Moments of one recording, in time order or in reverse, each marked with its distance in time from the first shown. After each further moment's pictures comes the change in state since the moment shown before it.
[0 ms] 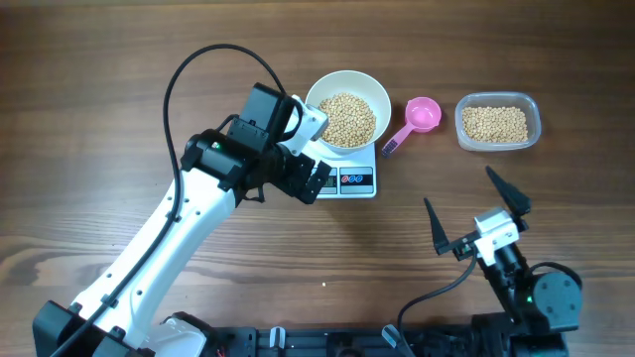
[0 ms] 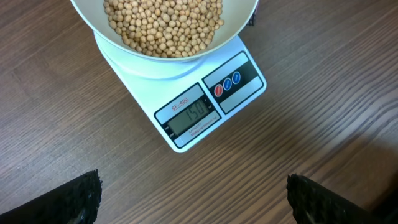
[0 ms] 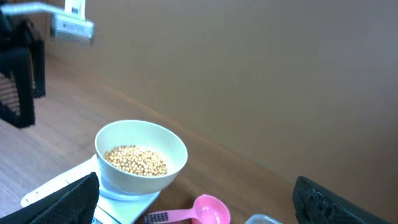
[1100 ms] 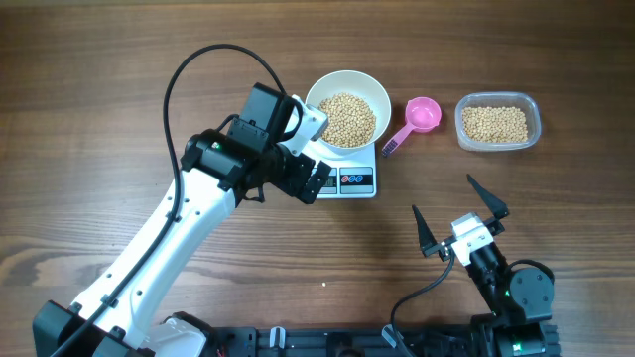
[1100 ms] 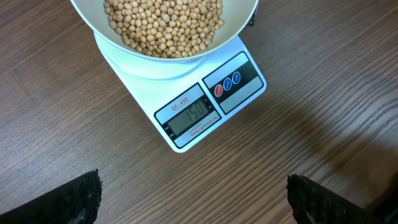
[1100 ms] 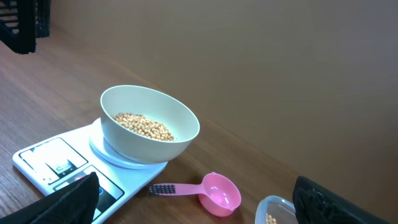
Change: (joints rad) left arm 0.000 0.000 0.000 0.000 0.000 0.000; right arm 0.028 -0.068 -0.214 0.116 0.008 -0.086
